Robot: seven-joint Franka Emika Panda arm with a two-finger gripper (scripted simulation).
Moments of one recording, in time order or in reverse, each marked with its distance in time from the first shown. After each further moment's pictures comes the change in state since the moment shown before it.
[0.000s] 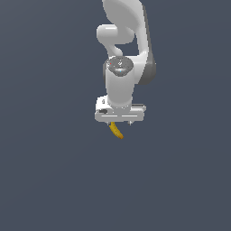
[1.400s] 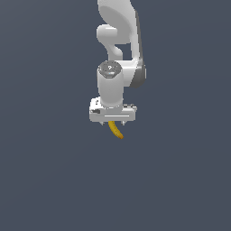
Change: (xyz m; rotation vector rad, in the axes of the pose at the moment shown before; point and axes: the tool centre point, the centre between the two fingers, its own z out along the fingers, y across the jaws) arm -0.015 0.030 0.025 -0.001 0.035 -0.009
